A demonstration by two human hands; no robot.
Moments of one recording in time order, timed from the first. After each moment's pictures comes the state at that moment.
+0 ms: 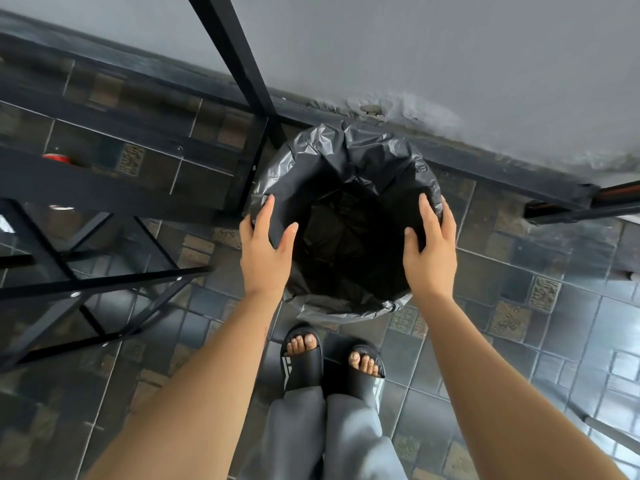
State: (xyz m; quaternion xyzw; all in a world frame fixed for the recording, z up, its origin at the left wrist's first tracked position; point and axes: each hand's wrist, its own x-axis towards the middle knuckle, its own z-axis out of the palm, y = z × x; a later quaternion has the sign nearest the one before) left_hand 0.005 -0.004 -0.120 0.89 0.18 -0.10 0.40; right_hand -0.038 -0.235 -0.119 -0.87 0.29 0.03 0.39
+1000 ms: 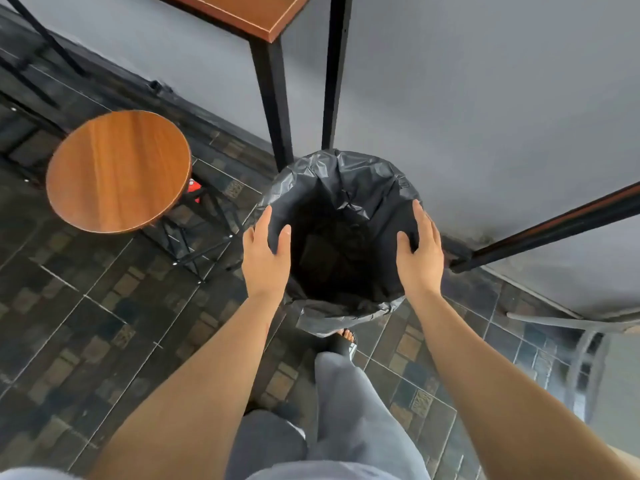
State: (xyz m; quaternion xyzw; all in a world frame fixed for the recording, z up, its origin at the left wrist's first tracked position) left_hand -0.181 0.071 0.318 0.86 0.23 0.05 0.46; right_hand -0.171 -0.165 0.333 -0.87 0.21 -0.01 0.45
